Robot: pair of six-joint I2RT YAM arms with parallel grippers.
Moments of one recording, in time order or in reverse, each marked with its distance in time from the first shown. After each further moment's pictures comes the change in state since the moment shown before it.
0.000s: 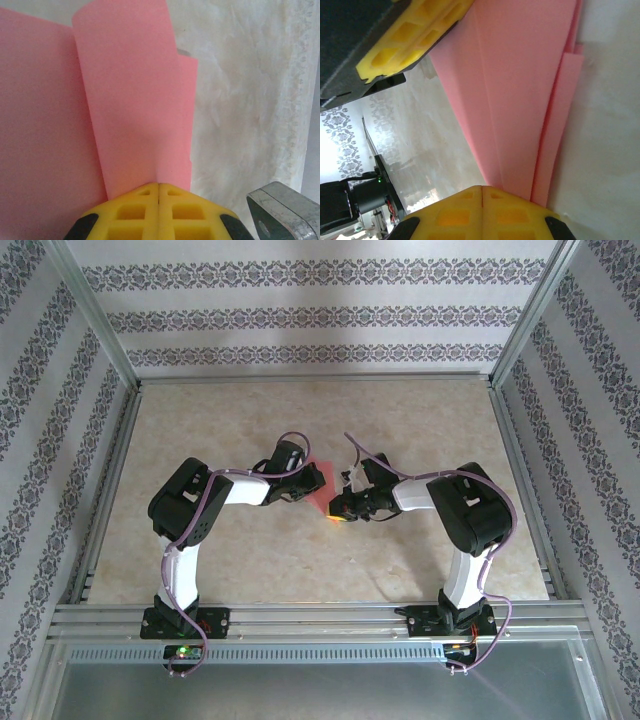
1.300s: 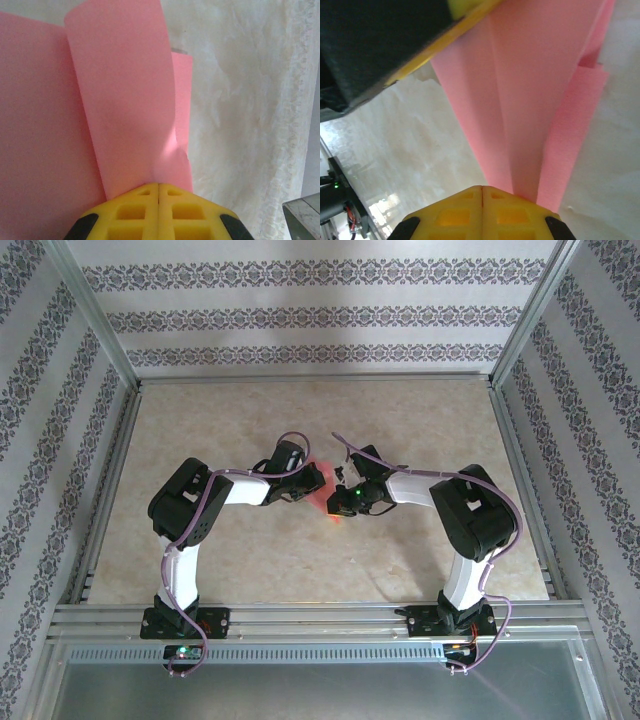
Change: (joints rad) left arm 0.000 -0.001 0.004 -0.005 -0.004 0.000; right arm 0.046 -0.034 0.131 -0.279 0.179 -0.135
